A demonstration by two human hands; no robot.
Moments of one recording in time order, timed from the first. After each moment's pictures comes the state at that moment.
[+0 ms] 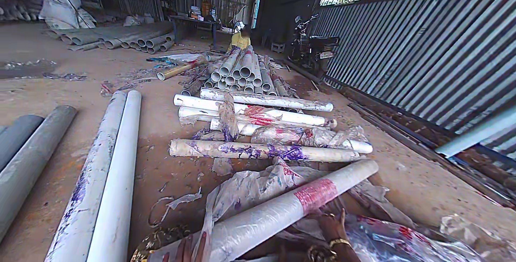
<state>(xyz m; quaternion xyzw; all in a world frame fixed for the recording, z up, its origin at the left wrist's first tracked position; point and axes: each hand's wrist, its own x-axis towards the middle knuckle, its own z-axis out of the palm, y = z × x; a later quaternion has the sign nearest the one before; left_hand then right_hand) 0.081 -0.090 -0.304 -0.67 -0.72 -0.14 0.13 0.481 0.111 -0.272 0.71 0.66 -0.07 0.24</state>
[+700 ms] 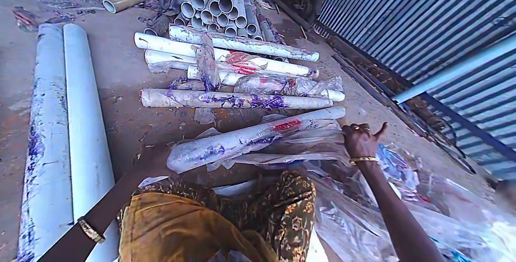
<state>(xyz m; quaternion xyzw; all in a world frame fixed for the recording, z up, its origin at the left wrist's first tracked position) -0.032 0.046 -0.251 -0.69 -0.67 0.06 -0.28 0.551 0.093 -0.120 0.69 0.69 0.20 -0.07</state>
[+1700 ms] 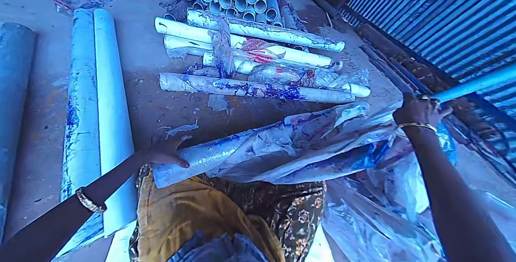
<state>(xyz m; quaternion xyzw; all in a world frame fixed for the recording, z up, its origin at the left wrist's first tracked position) -0.028 0.018 -0.232 -0.65 -0.63 0.06 -0.42 0.594 0.157 -0.057 0.80 0.58 0.12 -0.08</state>
